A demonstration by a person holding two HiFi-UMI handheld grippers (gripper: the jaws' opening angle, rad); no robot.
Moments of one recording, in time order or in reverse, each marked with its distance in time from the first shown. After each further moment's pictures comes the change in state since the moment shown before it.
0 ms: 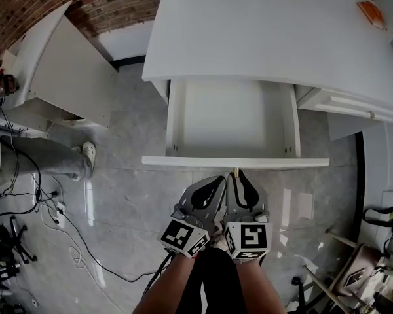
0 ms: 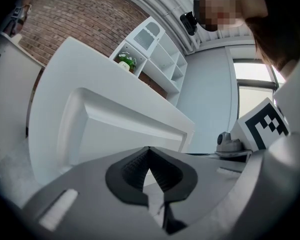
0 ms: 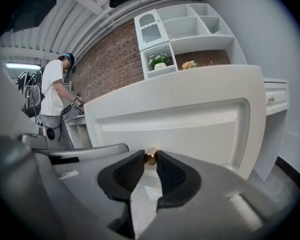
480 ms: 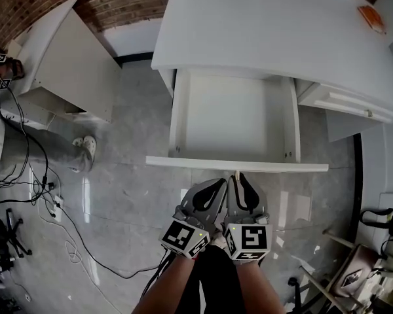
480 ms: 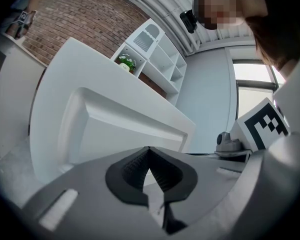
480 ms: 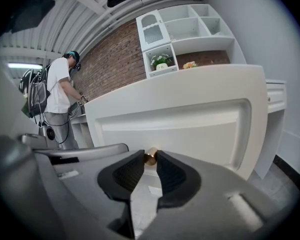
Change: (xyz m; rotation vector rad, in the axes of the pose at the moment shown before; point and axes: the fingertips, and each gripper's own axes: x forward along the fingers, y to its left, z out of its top) left arm -0.026 -0.020 -0.011 -0.009 -0.003 0.006; right arm -0.030 0.009 -0.013 -0.007 0.013 0.008
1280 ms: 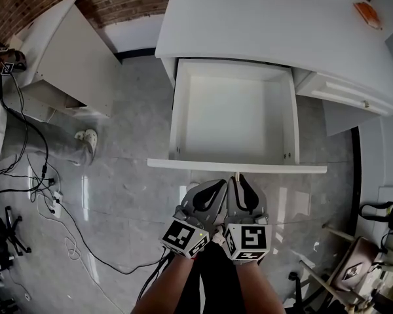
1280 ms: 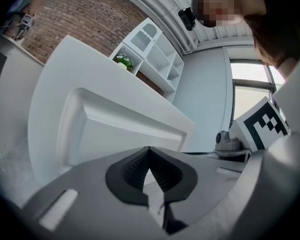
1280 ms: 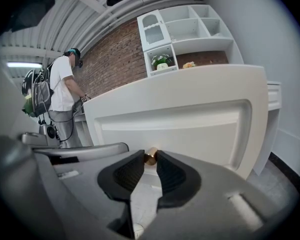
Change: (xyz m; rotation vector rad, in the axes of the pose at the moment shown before) left arm -0.031 -0.020 -0.018 0.003 0.020 -0.023; right arm -0.033 0.014 -0.015 0.000 0.024 -0.010
